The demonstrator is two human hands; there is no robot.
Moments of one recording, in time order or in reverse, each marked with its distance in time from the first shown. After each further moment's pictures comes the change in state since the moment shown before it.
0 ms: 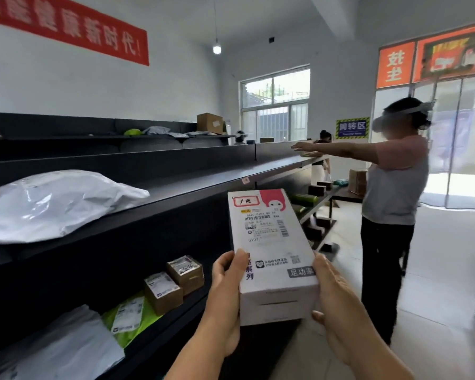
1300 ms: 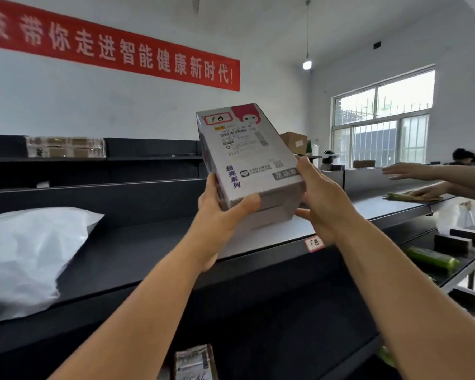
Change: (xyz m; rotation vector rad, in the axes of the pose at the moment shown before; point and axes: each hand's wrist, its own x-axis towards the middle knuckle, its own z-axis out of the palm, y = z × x) left_hand 0.343 0.156 -0.011 0.626 0.239 0.578; right_hand 0.408 -0.113 0.163 0.007 -0.572 -0.290
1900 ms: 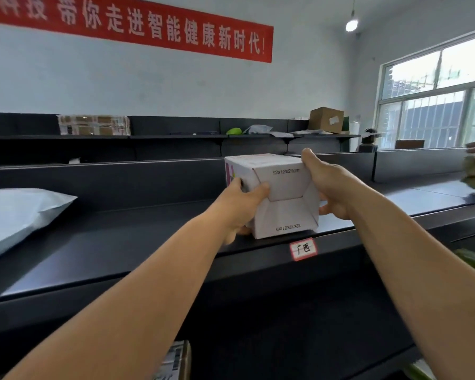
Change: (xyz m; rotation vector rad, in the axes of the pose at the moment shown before) left_hand 0.089 -0.026 0.093 0.089 0.106 -0.456; right_hand 0.127 0.058 -0.084 -0.234 -0.085 0.305
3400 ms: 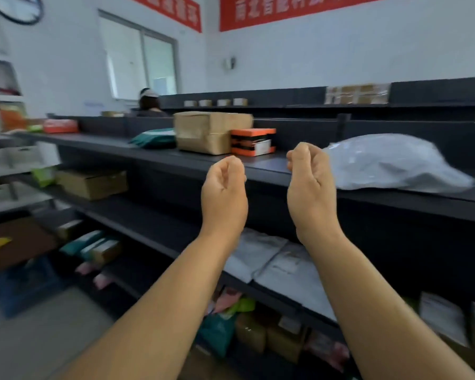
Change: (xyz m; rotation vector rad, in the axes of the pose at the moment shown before) left_hand -0.453 -0.086 -0.367 0.067 1.263 0.277; right_hand -0.419 -0.079 0.458 0.552 -0.567 -0.453
